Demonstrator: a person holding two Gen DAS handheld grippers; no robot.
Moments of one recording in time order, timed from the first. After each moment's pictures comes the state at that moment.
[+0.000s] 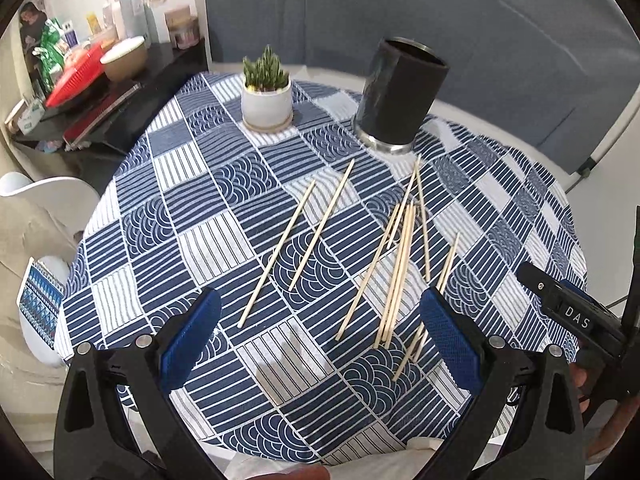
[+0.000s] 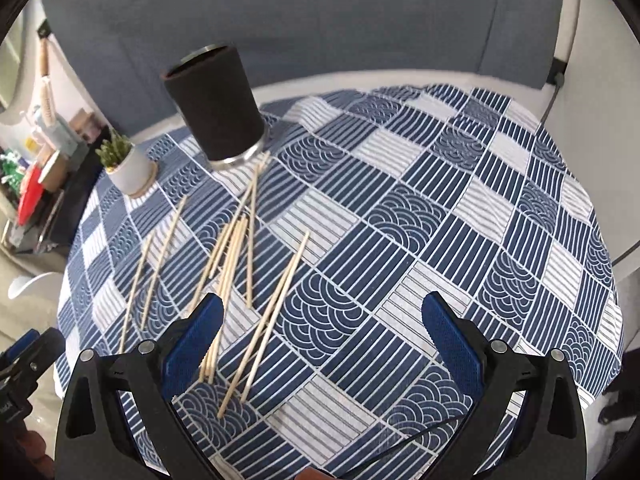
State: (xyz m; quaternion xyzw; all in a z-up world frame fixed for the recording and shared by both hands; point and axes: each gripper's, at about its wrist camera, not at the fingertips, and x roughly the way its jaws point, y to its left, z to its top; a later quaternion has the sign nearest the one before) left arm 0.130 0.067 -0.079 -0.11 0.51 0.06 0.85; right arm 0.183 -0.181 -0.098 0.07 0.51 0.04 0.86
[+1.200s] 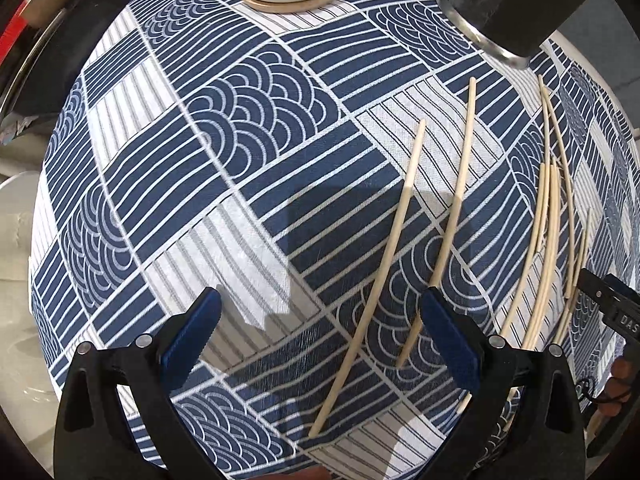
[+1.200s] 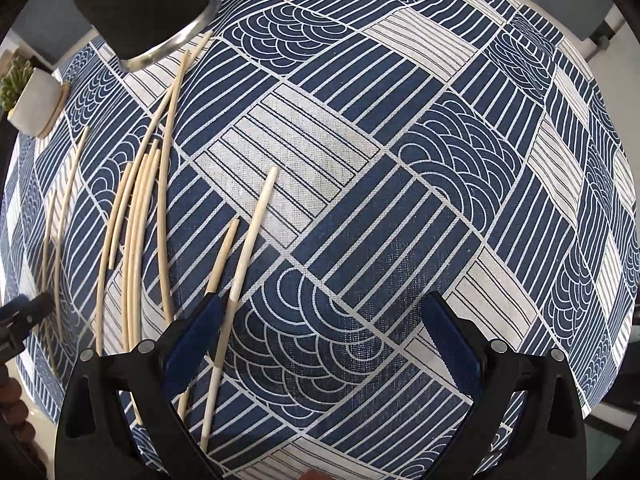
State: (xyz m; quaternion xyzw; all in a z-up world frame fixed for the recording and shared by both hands) left arm 0.242 0.129 -0.213 -0.07 0.66 0.06 0.74; right arm 0.260 -0.154 -0.211 0.02 0.66 0.01 0.75
